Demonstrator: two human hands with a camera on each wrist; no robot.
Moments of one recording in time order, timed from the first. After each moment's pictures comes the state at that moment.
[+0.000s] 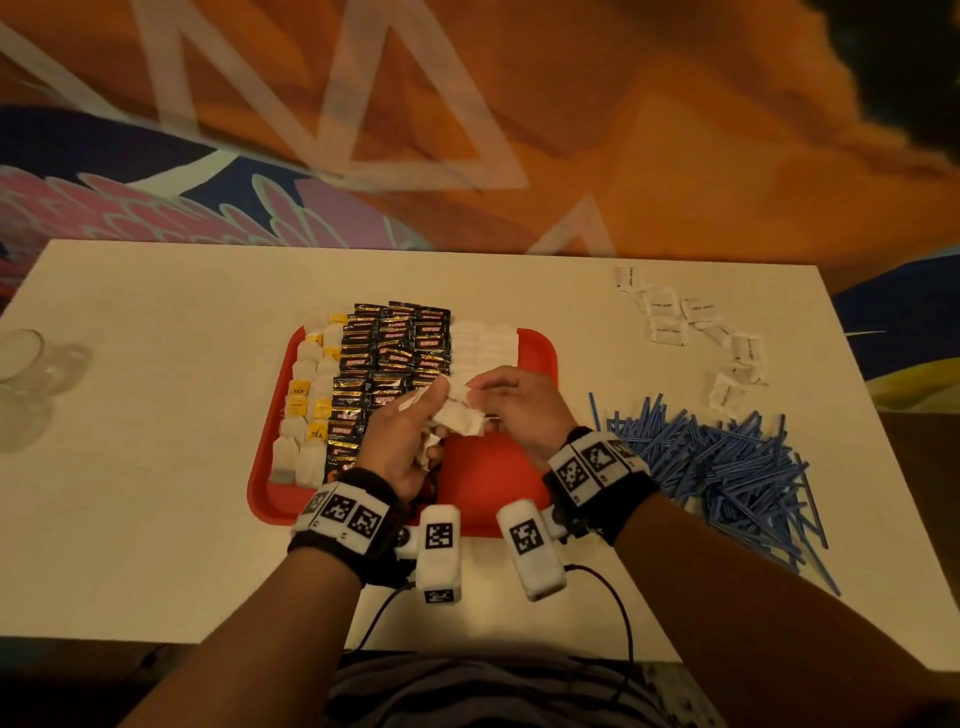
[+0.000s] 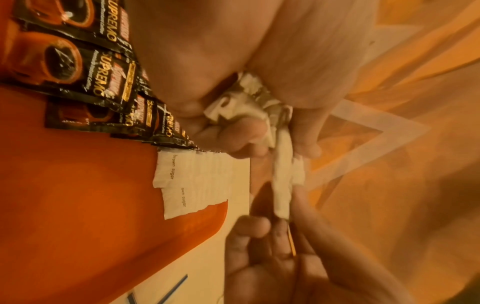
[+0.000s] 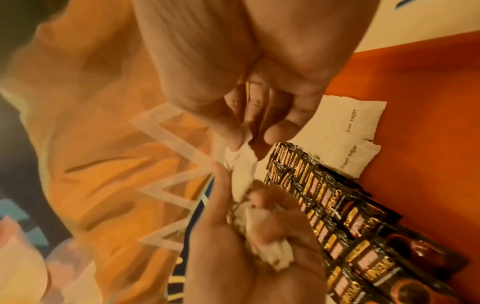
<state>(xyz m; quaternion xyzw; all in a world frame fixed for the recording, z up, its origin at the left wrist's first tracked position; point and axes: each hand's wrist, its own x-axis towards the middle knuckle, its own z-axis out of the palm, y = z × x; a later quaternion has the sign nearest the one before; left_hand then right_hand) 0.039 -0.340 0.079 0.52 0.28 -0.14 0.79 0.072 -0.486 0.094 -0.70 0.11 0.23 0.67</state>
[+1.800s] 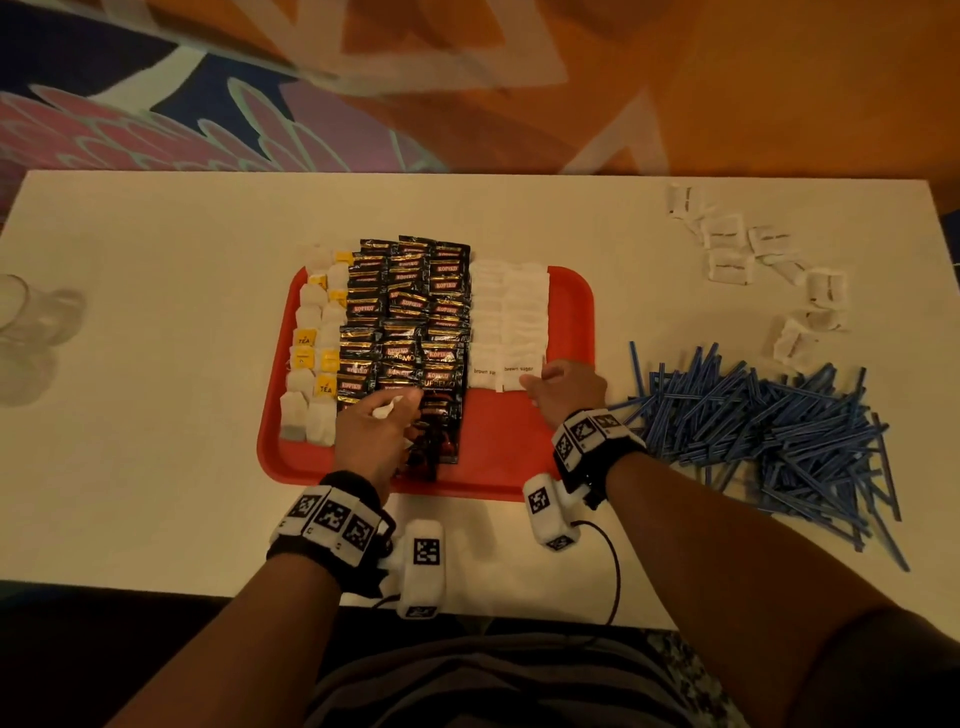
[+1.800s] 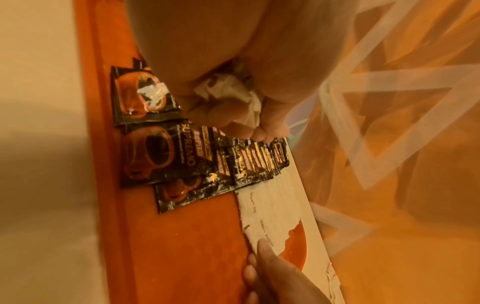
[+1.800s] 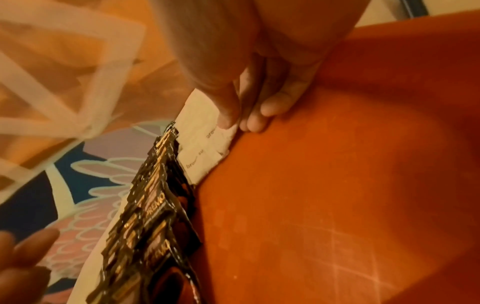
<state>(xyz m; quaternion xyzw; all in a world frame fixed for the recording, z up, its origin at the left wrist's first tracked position) 0.013 -0.305 0.029 0.70 0.38 -0.06 0.60 0.085 -0.506 -0.033 -0.85 0.23 0.21 0.42</state>
